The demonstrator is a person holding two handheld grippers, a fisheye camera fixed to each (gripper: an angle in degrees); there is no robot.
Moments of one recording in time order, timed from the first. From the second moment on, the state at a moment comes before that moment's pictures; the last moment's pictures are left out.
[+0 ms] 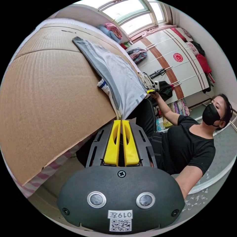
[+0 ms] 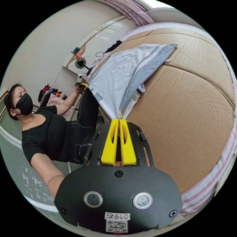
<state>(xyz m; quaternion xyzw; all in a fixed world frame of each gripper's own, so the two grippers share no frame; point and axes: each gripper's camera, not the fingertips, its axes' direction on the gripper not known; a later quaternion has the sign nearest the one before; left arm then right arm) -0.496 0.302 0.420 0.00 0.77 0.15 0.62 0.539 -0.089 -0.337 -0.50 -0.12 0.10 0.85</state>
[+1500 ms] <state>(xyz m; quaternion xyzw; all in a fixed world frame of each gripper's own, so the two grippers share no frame) -0.485 0.133 0.393 -0.03 0.67 -0.03 0.74 0.479 -0.155 -0.212 -0.33 0.12 0.21 0.91</state>
